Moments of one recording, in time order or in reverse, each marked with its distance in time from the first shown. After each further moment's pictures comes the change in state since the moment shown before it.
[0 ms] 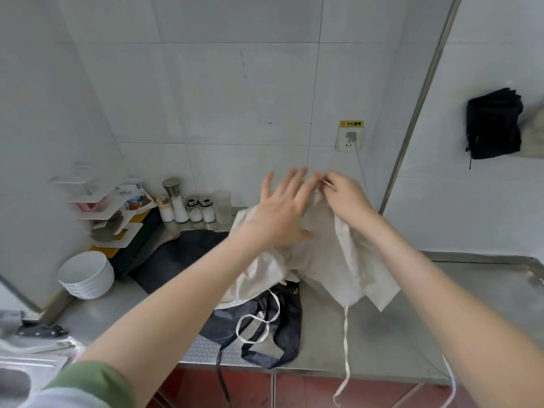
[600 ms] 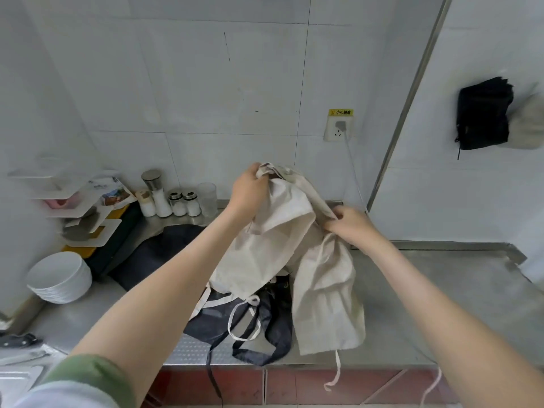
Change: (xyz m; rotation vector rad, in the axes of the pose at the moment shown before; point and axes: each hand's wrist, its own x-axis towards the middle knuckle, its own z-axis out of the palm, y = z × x) left_hand 0.024 -0.034 0.007 -1.204 0.119 -0.643; right_hand -0.030 0.053 0.010 0.052 -0.244 0.399
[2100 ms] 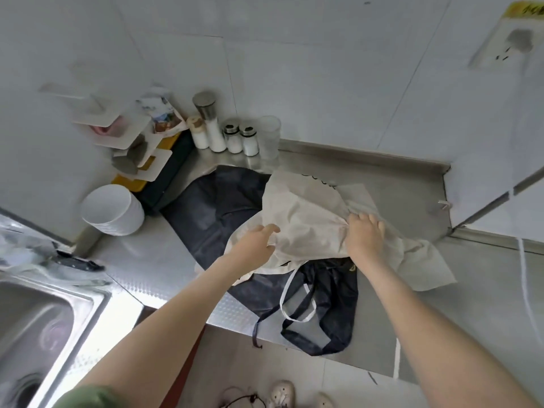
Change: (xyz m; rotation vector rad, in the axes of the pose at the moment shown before) left_hand -0.006 -0.257 -0.057 0.793 -0.448 -0.308; right_hand 0.126 0.062 0.219 -0.712 0.034 -0.126
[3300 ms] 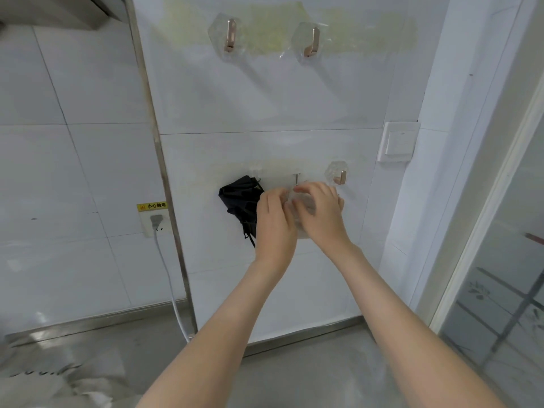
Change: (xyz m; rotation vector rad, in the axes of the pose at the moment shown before) left_hand 0.004 0.721 0.006 -0.663 0.888 0.905; right_hand -0.019 0.491 -0.369 0.545 0.866 -0.068
